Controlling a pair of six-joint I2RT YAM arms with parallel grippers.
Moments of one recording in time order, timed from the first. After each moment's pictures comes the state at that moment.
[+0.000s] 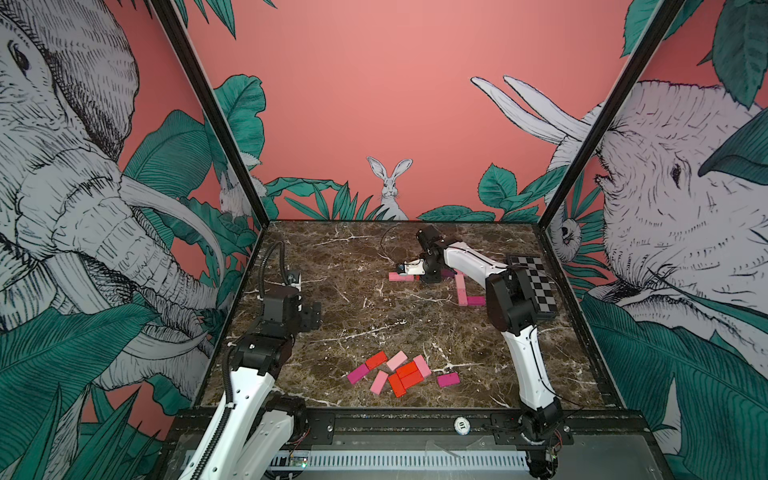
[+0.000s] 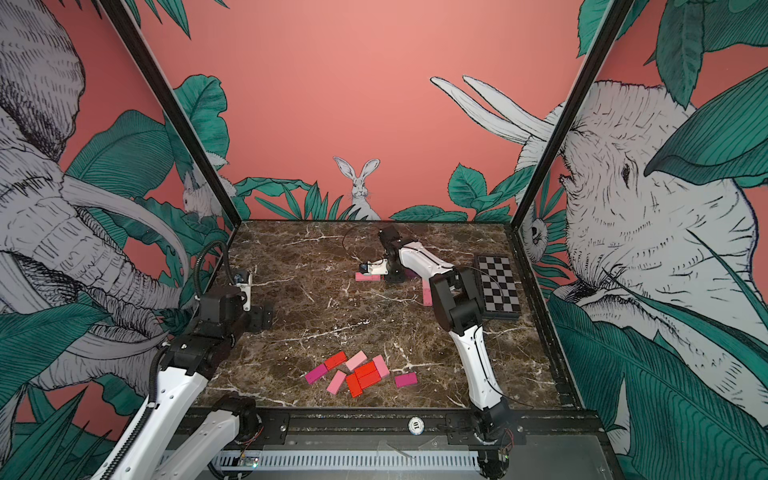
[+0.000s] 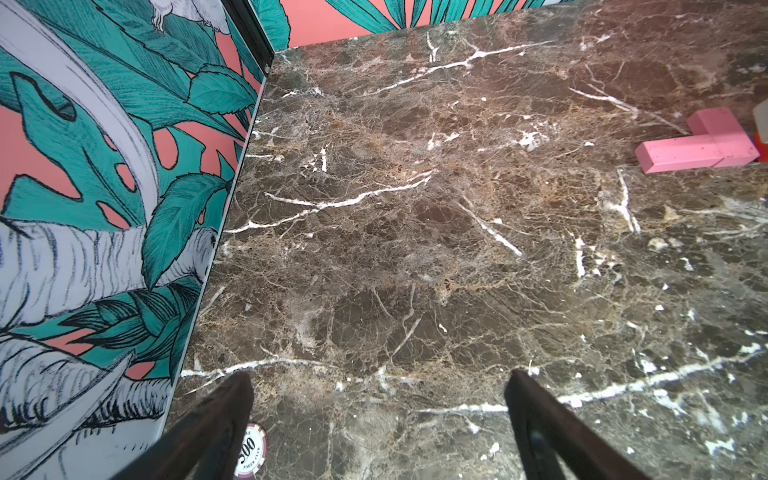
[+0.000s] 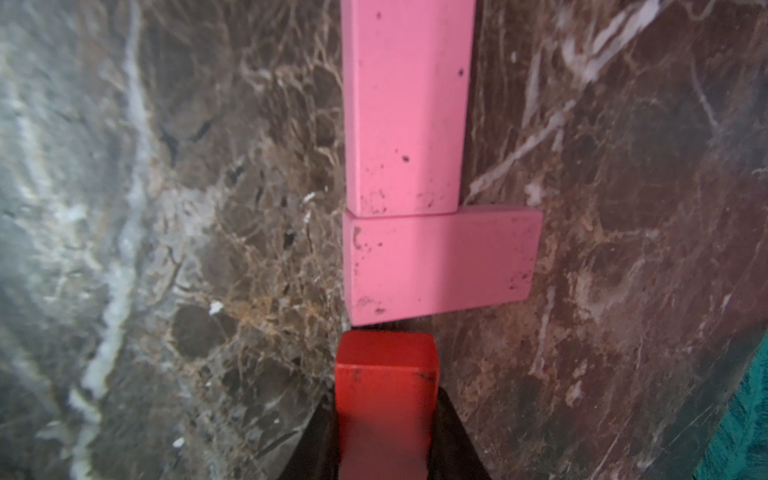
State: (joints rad) left arm -0.21 0.73 0.72 -0.68 -0.28 0.00; right arm 0.50 2.34 1.93 -0.81 -0.03 -1.18
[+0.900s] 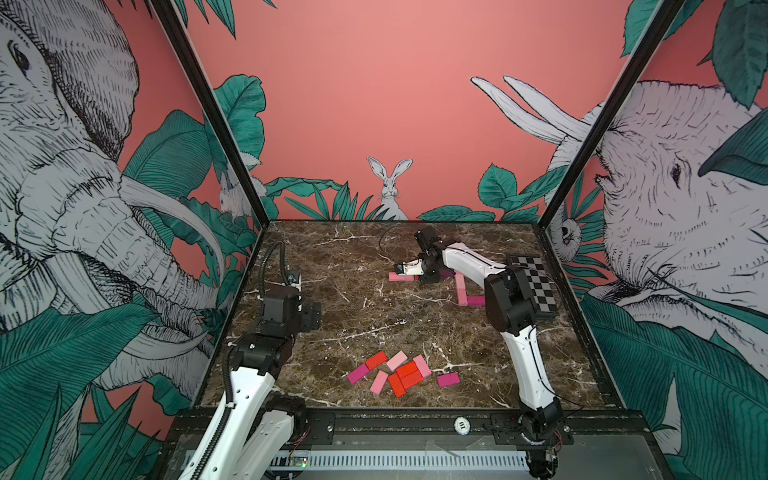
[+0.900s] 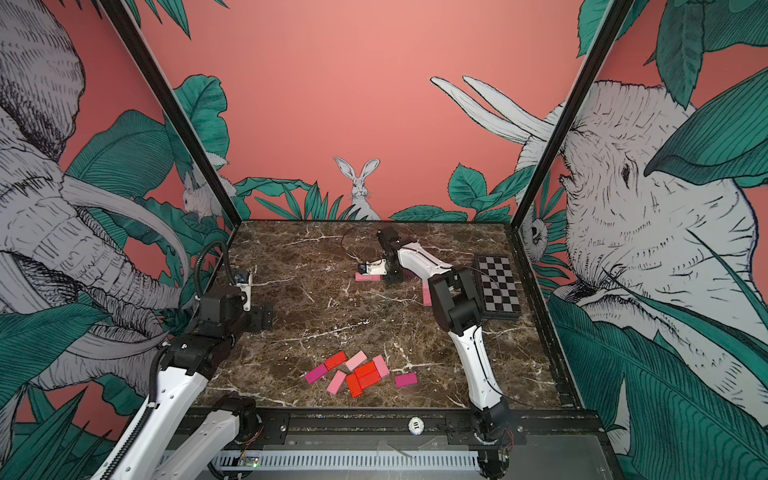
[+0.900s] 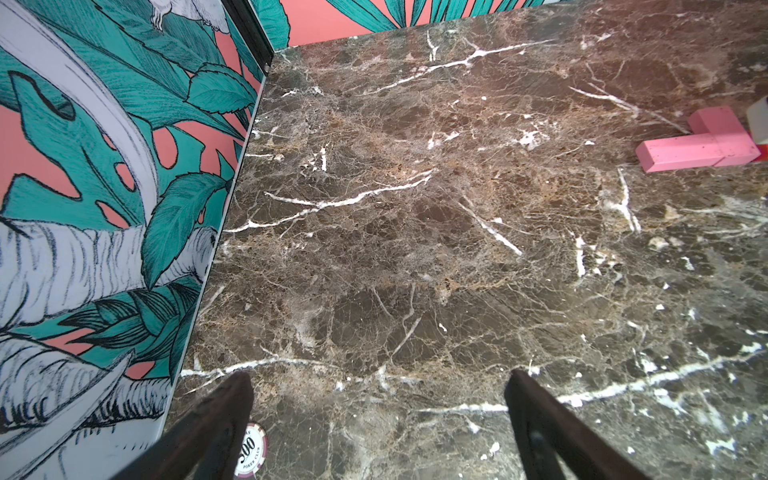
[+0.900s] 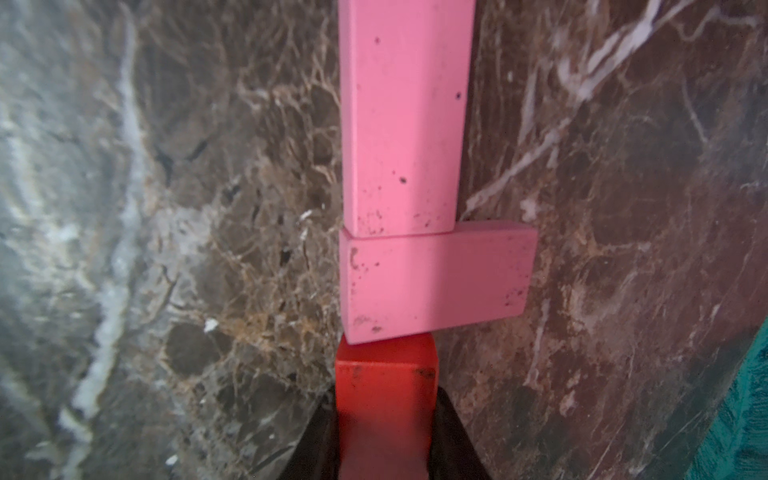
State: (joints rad) left arm -0.21 0.73 0.72 -0.68 -0.28 0.00; right arm 0.51 2.34 1.93 -0.79 -0.02 -1.18
